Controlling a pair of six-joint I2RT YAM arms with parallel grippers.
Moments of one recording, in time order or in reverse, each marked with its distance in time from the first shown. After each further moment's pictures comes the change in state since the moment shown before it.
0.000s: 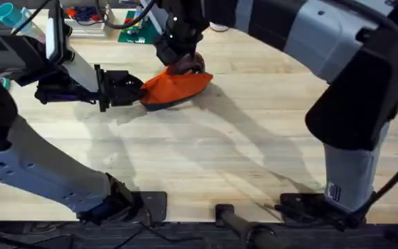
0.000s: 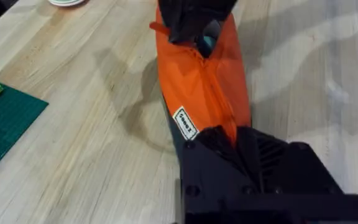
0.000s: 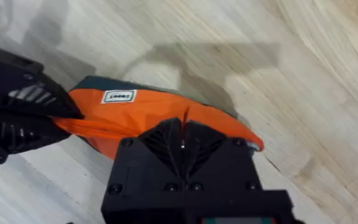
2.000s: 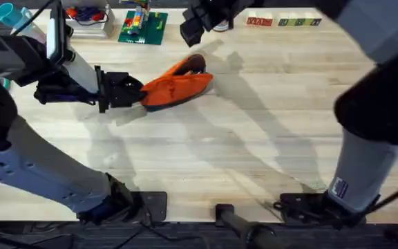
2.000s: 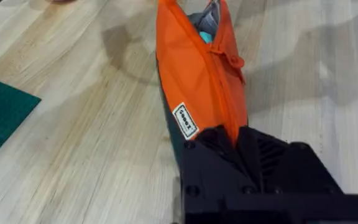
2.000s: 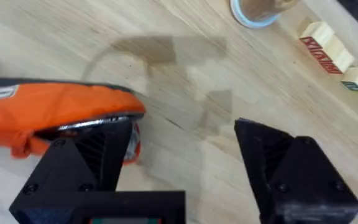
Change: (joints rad) left arm 0.001 0.000 0.000 -0.014 -0.020 0.000; right arm -0.150 -0.078 0.089 -0.187 0.179 -0.032
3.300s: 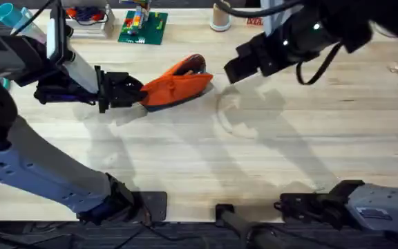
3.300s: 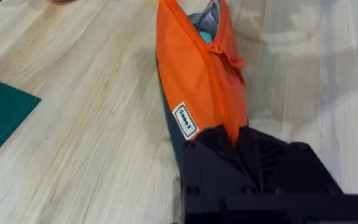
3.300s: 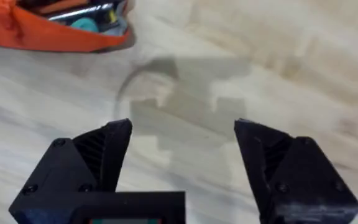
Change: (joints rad) left arm 0.000 0.000 0.000 0.000 0.000 0.000; right arm 0.000 -0.683 -0.763 0.084 -0.025 0.181
